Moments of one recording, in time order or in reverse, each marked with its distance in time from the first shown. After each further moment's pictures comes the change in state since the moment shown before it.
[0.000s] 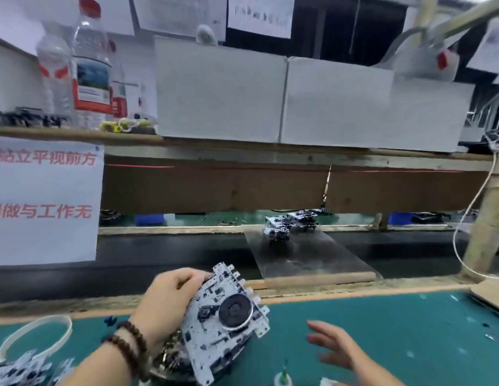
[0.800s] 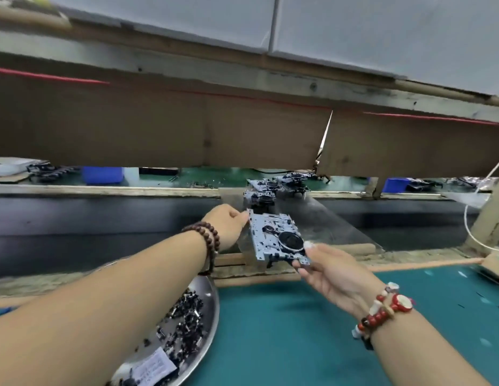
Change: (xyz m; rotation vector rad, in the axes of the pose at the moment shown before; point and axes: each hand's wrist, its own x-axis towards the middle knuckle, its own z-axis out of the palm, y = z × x) left_hand 0.143 -0.017 0.127 0.306 -0.273 -0.080; right_hand 0.166 -0.018 -0.017 0.245 0.050 0.170
